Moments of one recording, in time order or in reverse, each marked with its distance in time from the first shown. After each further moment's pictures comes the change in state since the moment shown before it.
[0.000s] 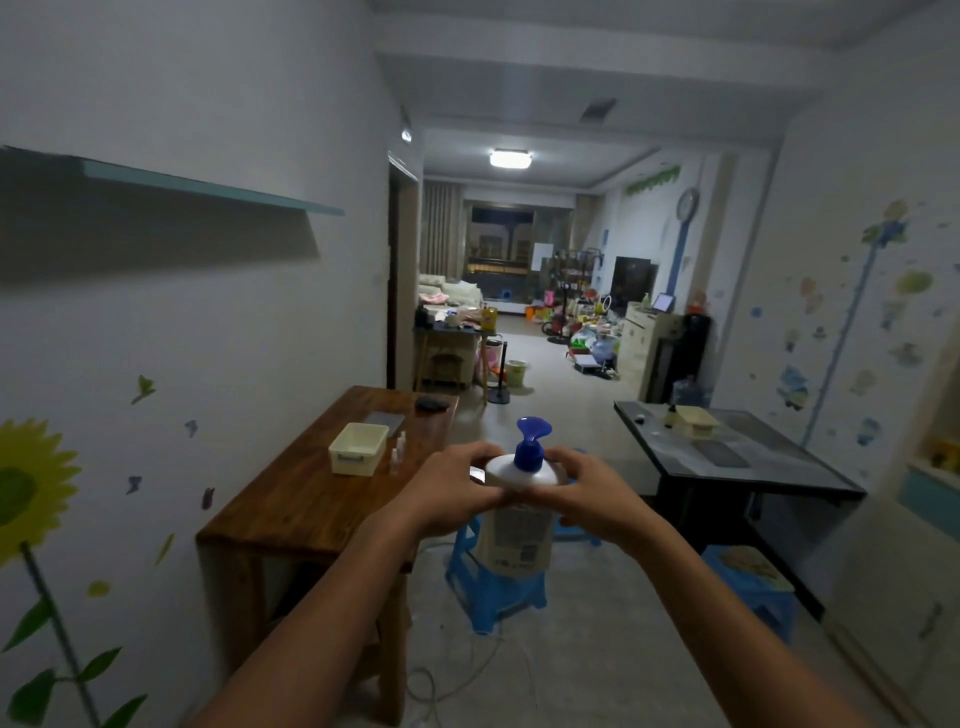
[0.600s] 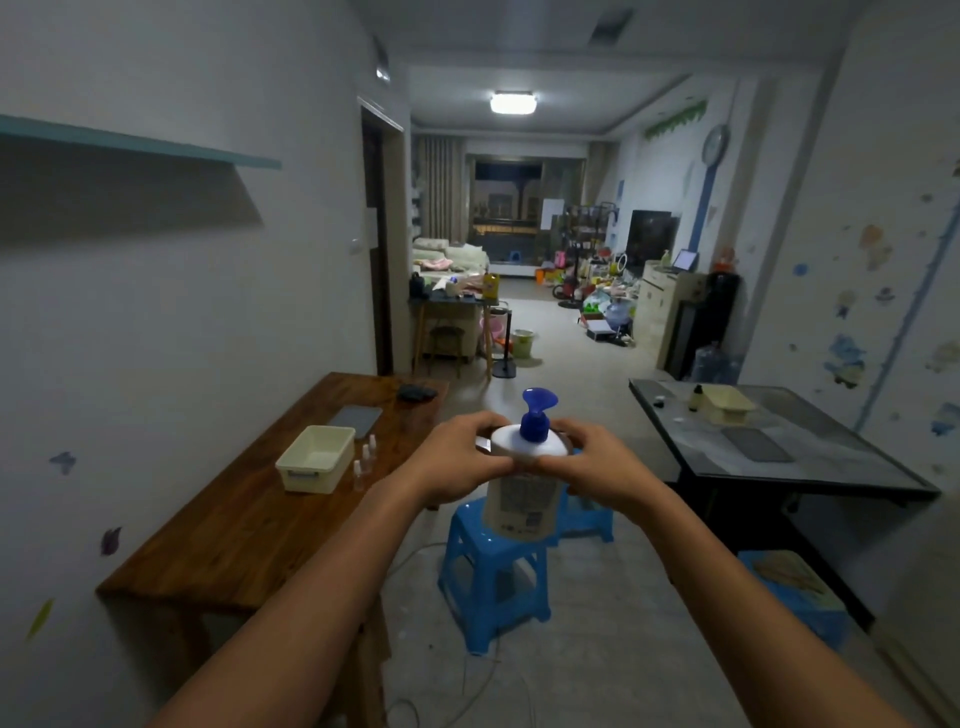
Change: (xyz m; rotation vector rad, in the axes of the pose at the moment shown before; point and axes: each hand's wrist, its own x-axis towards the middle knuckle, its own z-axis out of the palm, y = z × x) left_hand 0.298 -0.083 0.052 0.053 -0.015 -0.043; right_hand 0.260 0.137 -0.090 0.061 -0.008 0.021
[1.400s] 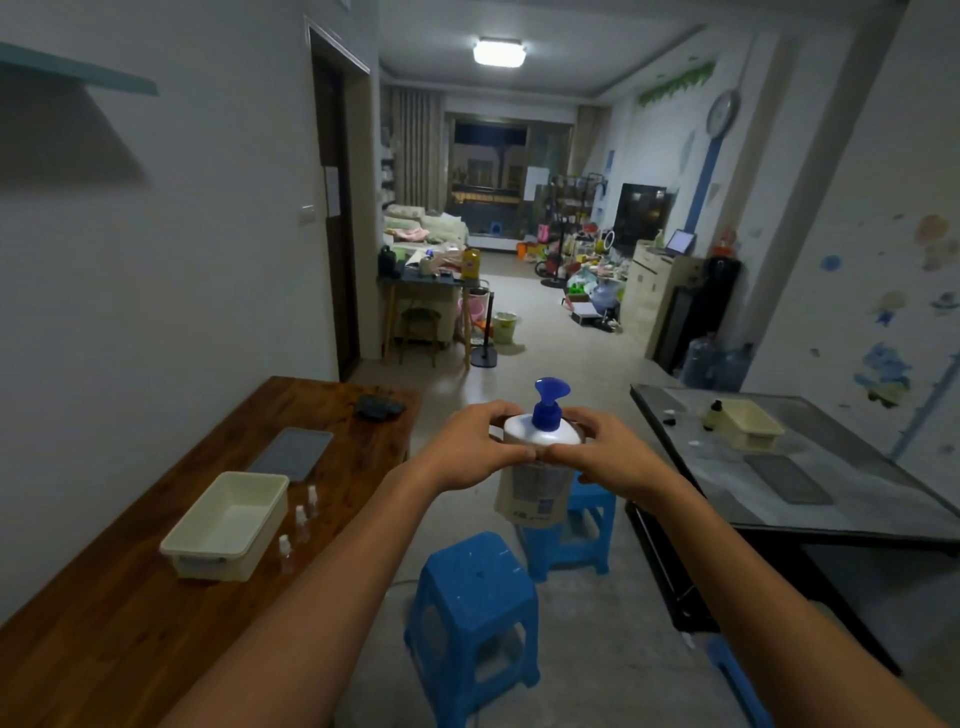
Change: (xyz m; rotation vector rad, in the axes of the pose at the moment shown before) left_hand 0.341 -0.152 -0.006 -0.097 -0.065 -0.002; right_hand 0.340 0.091 -0.042 -0.085 0.015 0.083
